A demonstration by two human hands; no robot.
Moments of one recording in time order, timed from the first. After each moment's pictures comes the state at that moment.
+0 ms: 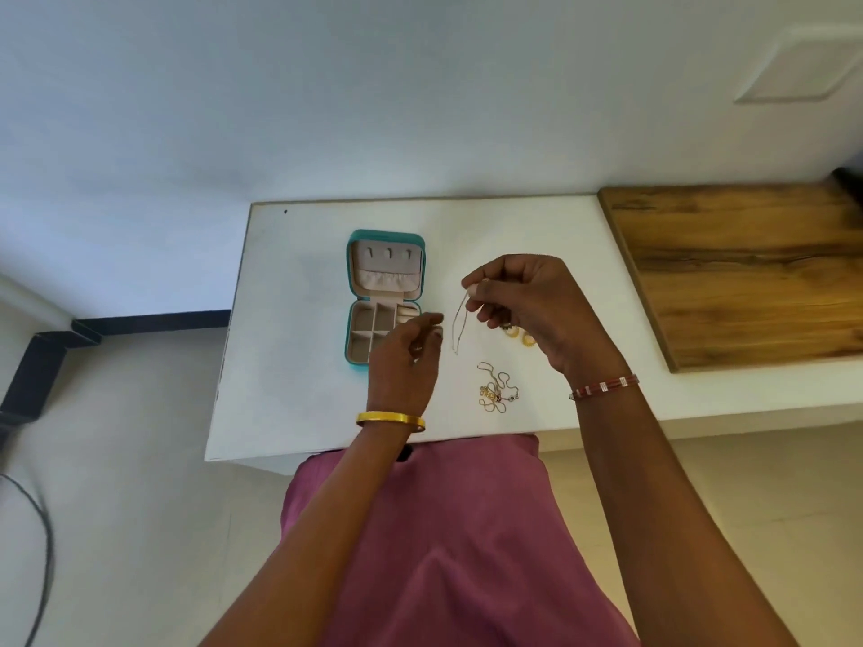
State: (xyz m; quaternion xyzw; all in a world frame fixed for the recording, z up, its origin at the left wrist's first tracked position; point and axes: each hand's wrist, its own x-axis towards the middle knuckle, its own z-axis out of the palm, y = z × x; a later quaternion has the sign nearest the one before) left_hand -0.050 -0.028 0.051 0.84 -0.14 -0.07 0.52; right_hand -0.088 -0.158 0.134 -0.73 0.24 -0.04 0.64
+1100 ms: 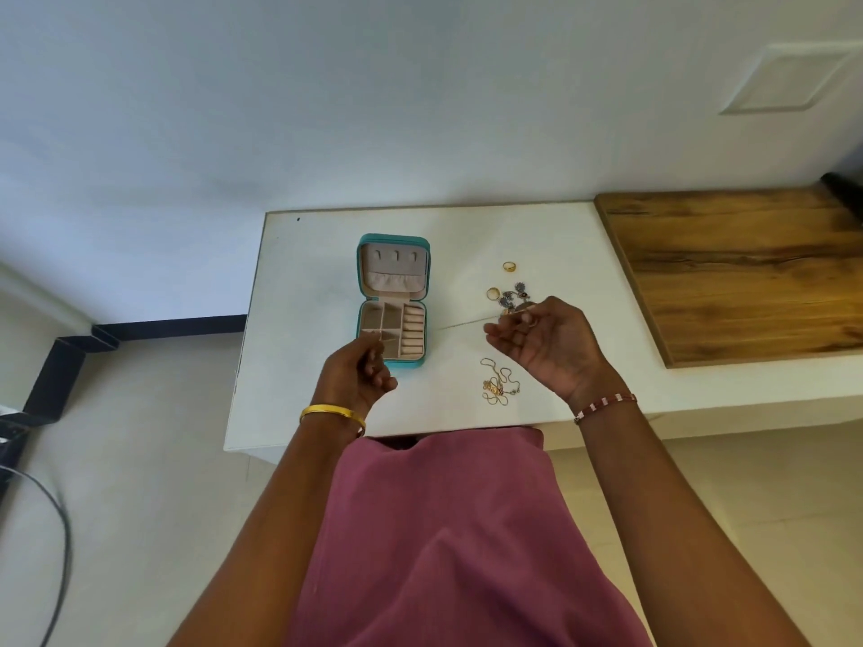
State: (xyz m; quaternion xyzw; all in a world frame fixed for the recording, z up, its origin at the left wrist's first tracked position) left_hand -0.036 0.028 0.056 0.53 0.14 -0.34 0.77; right_hand -0.115 -0.177 0.074 -0.35 0.28 -0.01 0.89
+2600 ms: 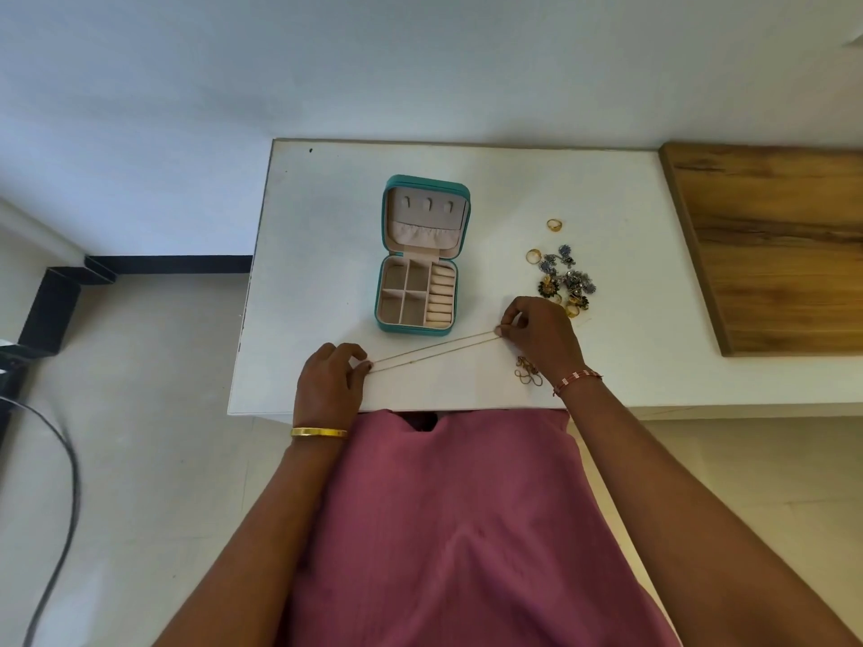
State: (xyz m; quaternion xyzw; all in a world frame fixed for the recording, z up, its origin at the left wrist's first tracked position) left_hand -0.026 0.082 -0.038 0.94 -0.13 -0.08 0.31; right_hand -0.076 -0.167 -0.026 -0.90 0.28 0.02 0.34
